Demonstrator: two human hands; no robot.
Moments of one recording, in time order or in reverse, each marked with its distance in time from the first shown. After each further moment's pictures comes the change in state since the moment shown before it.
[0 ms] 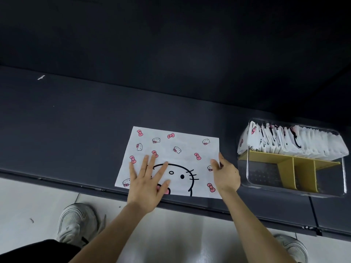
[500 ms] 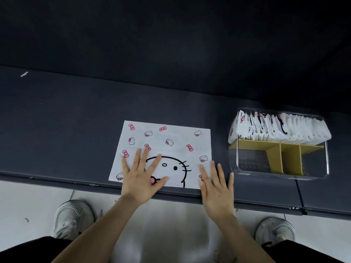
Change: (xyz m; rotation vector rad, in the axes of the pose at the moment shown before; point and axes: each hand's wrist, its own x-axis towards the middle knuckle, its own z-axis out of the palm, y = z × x) left_hand 0.001 0.000 -0.001 0.021 -0.024 0.002; right_hand -0.059 0.074 0.020 -0.522 0.094 -0.589
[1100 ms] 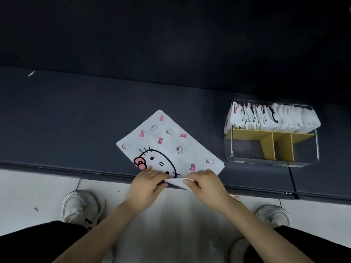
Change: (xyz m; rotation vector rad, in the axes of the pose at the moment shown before) left_hand -0.045 0.020 -0.015 -0.498 0.230 0.408; right_hand 0.001 -0.027 -0.073 0.426 -0.218 -0.309
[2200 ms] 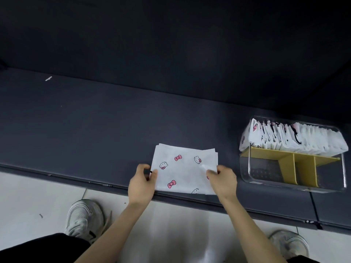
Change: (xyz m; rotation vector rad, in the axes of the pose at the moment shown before) left_hand 0.030 -0.017 -0.018 -0.319 0.302 -1.016; right_hand 0.064 0.021 0.008 0.431 0.280 0.821
